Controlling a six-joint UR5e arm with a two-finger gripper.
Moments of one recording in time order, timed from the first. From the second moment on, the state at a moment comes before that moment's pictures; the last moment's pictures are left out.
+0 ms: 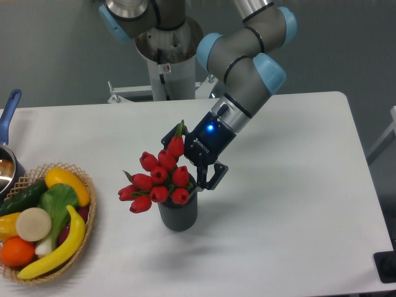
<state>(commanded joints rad) 2.64 -1.82 -1.92 -0.81 0.53 1.40</state>
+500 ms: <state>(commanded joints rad) 2.64 -1.81 -1.92 -0.81 0.53 1.40</state>
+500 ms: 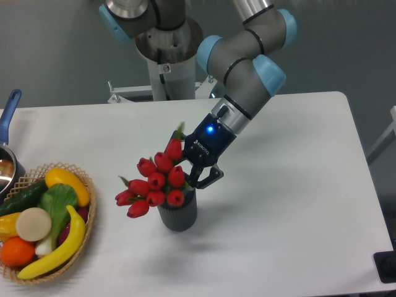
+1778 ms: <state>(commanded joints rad) 2.68 -1.76 -1.82 -0.81 0.40 1.11</state>
